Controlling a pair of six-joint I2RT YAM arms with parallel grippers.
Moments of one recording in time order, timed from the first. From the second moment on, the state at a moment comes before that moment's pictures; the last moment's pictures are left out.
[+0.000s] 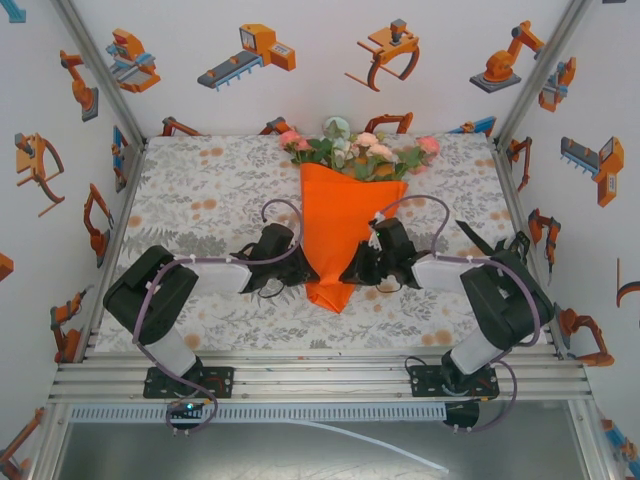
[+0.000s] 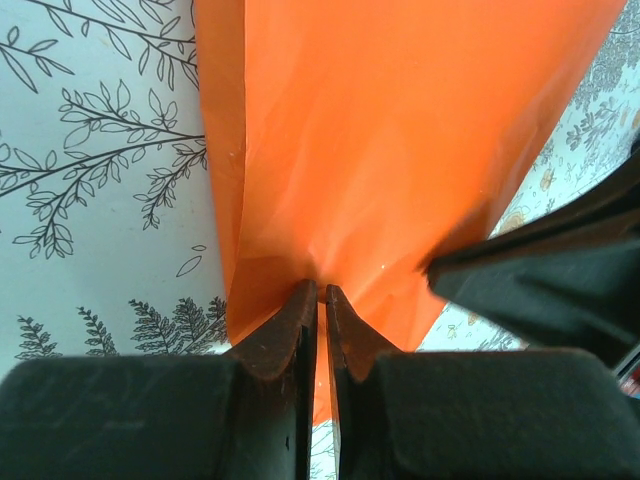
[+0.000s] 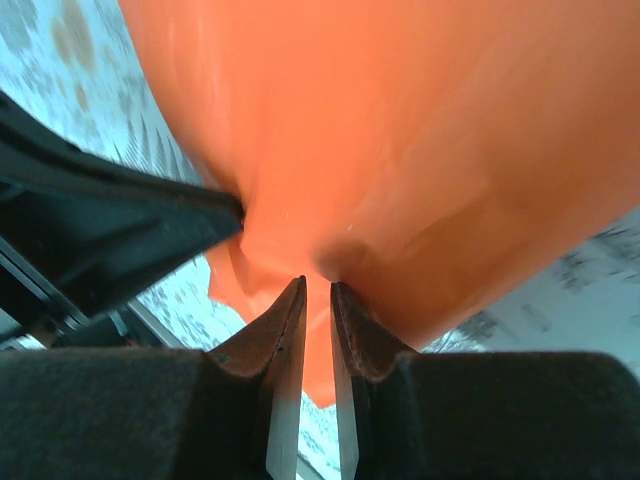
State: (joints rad) left arm -0.75 1.67 0.70 0.21 0.17 -0.91; right arm 0.51 1.59 0.64 0.14 -0.43 0.80
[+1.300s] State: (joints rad) left arm -0.75 1.63 0.66 0.22 0.14 -0.89; right arm 0.01 1.99 0.97 0.32 -0.54 0.88
